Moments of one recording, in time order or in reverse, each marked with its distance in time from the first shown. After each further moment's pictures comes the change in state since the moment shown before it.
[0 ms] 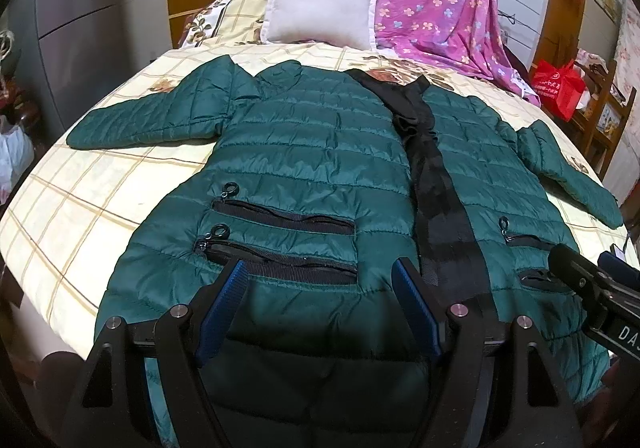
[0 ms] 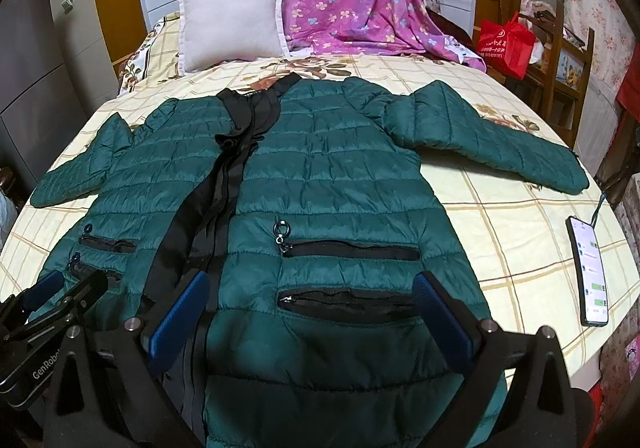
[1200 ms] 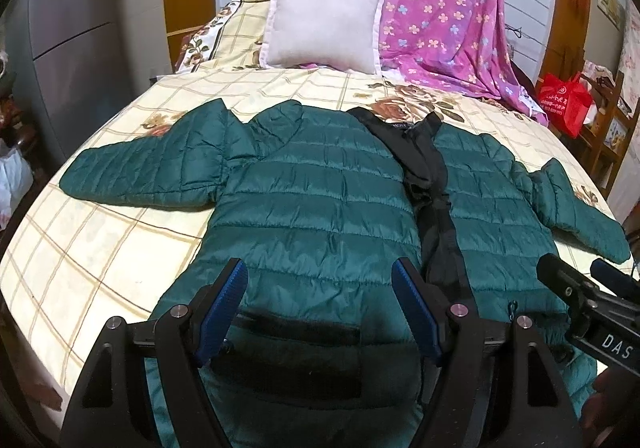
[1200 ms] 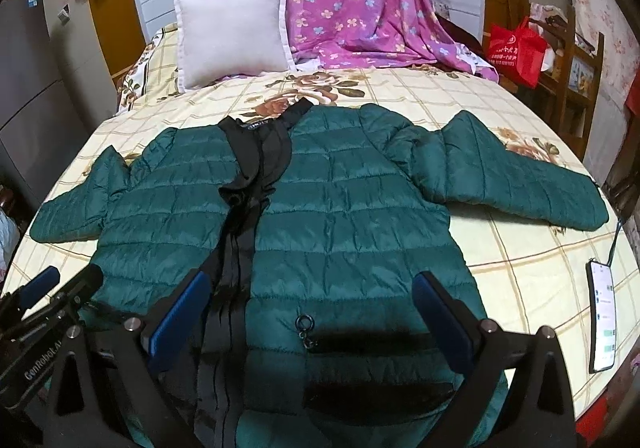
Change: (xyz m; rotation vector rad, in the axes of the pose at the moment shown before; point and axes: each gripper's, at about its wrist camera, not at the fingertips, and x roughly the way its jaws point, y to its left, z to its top) left arm 0.024 0.003 0.076 0.006 -0.034 0.010; right arm 0.039 0.017 0.068 0.011 -0.009 0.013
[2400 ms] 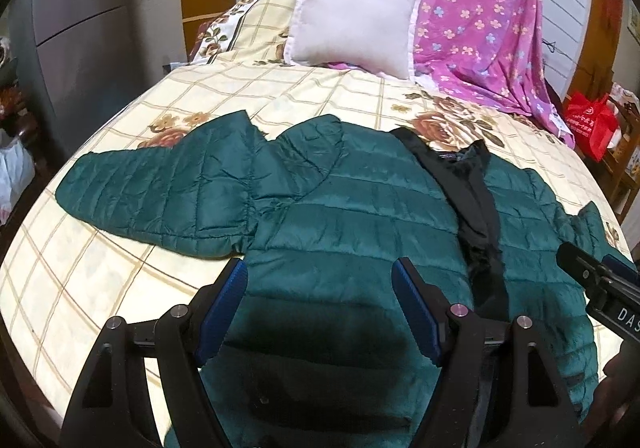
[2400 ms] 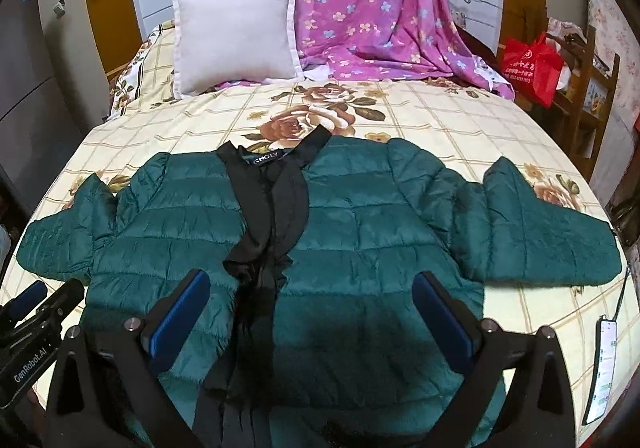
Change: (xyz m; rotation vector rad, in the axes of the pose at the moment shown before) left arm 0.051 0.043 0.059 -0.066 0.032 0.041; right arm 0.059 0.034 0.073 -0.025 0.015 -0.006
